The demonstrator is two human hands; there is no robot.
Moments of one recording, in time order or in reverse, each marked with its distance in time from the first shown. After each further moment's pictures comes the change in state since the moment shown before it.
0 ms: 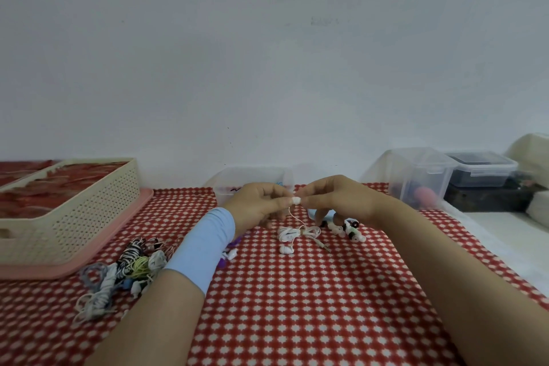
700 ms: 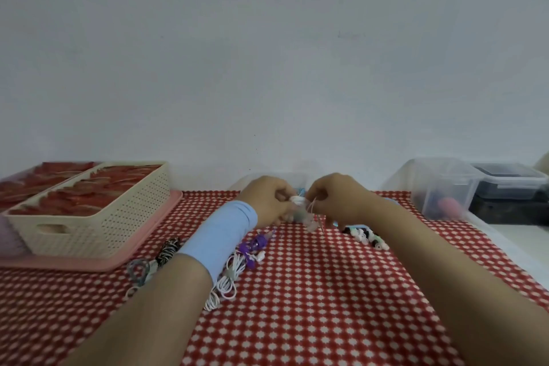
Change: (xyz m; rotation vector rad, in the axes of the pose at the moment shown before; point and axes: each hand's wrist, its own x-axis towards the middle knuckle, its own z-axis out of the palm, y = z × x) left_hand -0.014 0.023 -0.032 0.515 0.119 0.035; right_hand 0.025 -0.037 0.028 -0.433 0.142 -0.020
